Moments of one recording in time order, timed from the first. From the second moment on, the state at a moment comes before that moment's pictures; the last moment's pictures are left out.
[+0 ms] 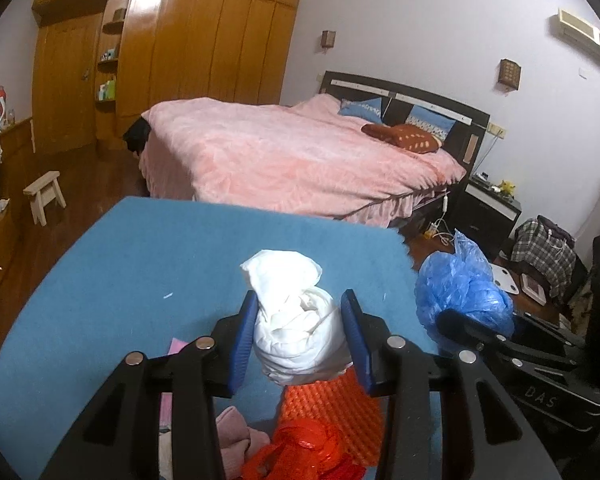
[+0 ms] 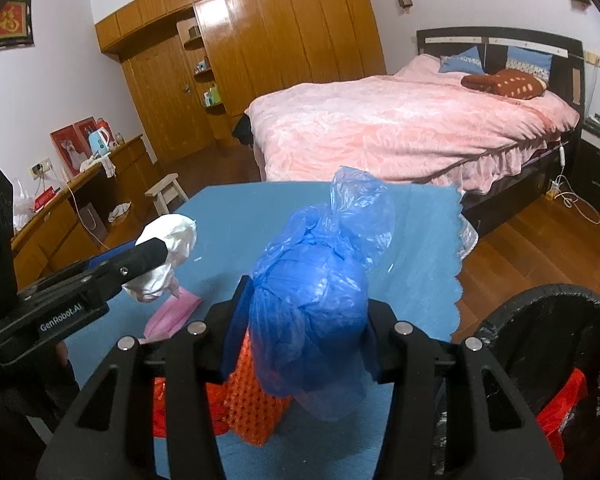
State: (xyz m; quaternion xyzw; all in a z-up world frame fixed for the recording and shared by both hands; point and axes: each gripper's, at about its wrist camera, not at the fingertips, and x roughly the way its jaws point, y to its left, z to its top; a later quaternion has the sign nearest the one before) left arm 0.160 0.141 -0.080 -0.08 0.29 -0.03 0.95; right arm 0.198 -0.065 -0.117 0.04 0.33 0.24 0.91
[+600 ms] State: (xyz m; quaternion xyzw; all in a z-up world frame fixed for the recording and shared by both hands) left arm 0.144 0.088 -0.045 -0.05 0.25 -0.08 0.96; right arm 0.167 -0.120 -0.074 0.05 0.29 0.21 0.93
